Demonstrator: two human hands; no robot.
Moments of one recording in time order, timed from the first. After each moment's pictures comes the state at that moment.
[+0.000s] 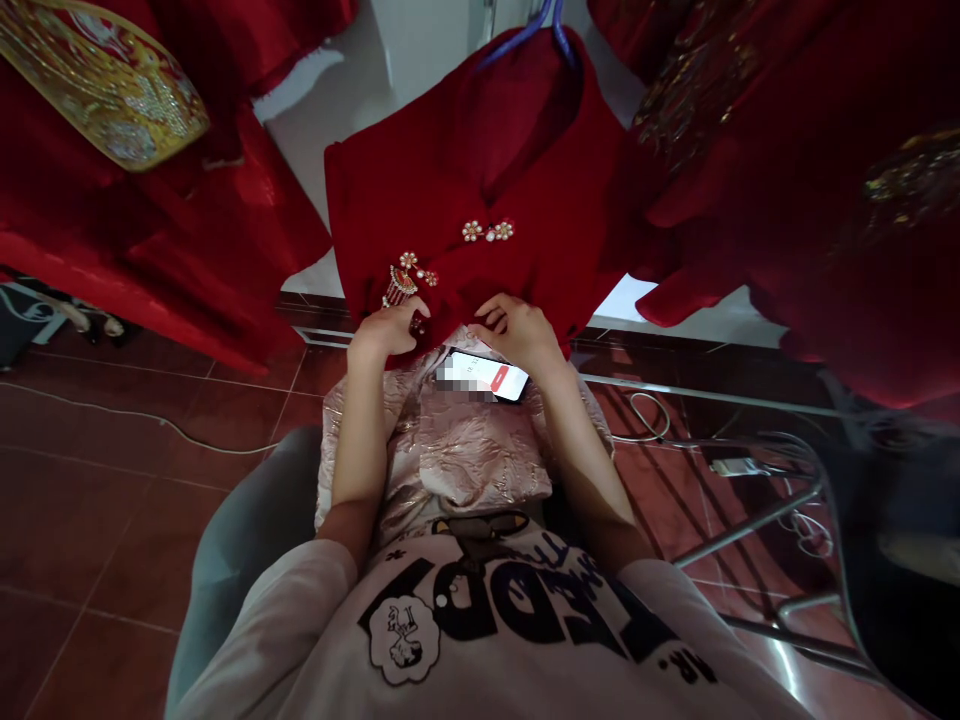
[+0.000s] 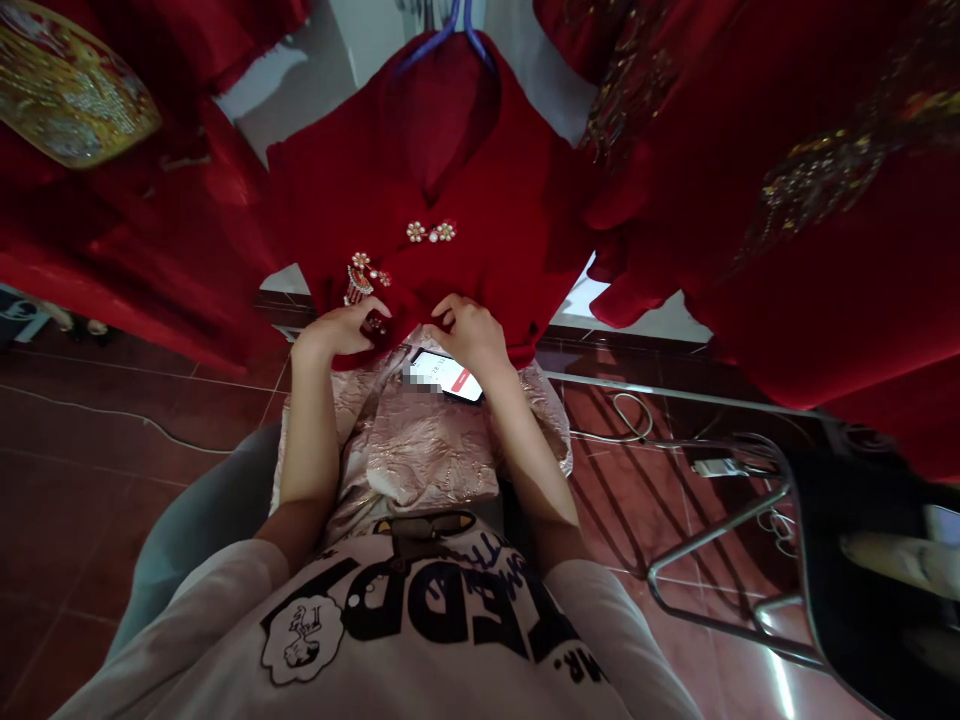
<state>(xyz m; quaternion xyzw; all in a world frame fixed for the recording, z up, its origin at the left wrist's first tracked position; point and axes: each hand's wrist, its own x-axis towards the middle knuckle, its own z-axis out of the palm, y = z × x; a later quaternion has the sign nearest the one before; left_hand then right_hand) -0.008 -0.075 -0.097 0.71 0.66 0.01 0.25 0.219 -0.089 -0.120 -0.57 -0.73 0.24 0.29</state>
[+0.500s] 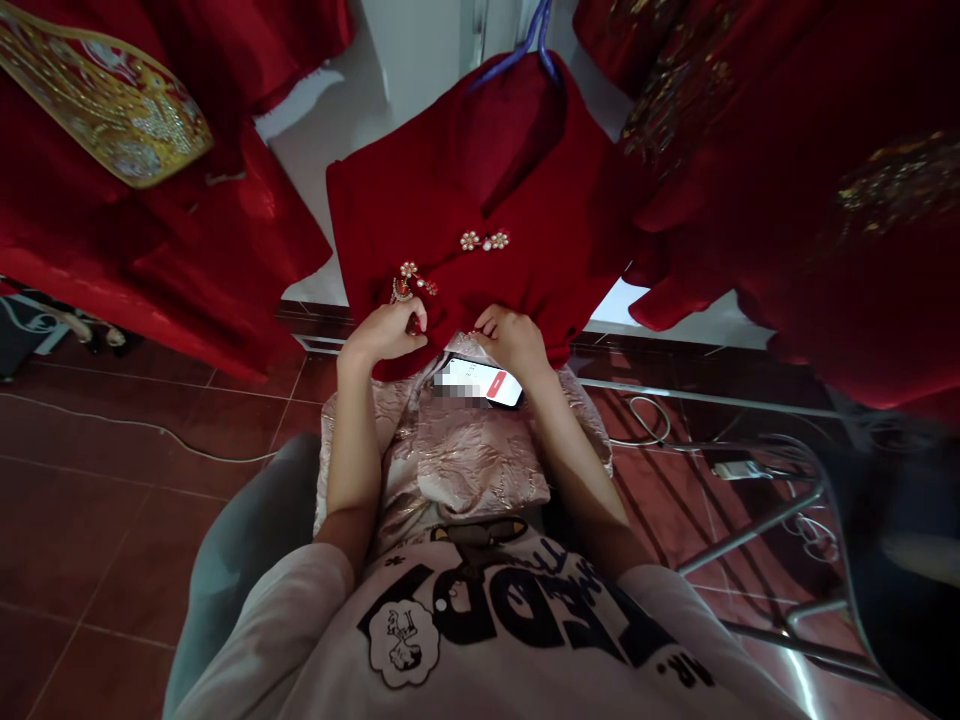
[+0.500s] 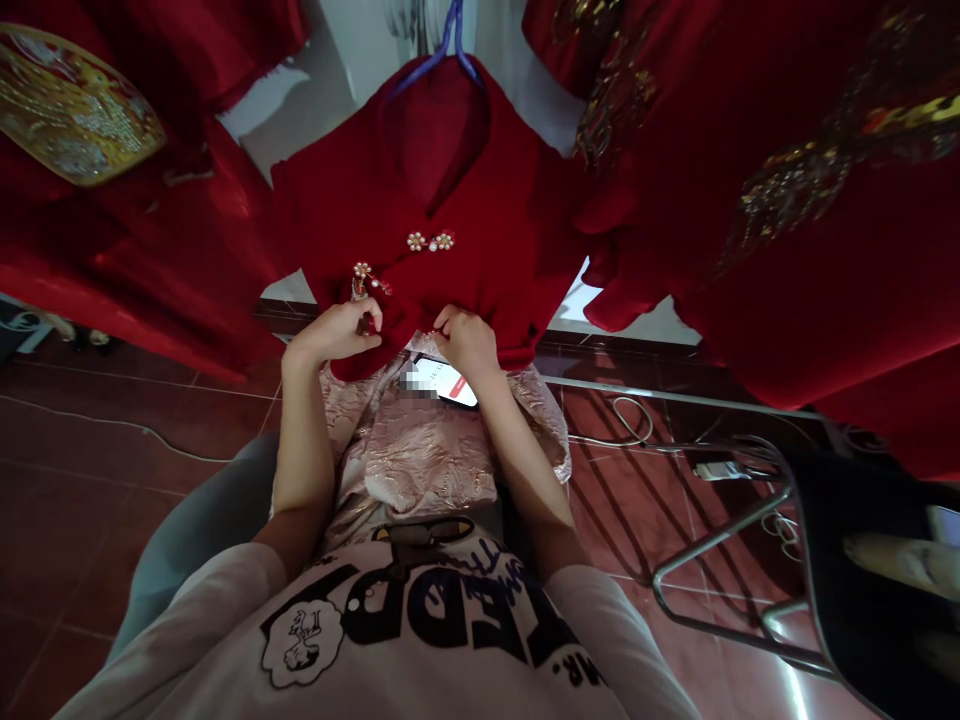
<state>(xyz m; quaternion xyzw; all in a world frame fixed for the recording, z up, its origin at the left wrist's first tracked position) -0.015 -0.076 -0.094 0.78 0.58 0.10 0.21 0.214 -0.082 -0.134 -0.60 -0.72 0.22 0.26</state>
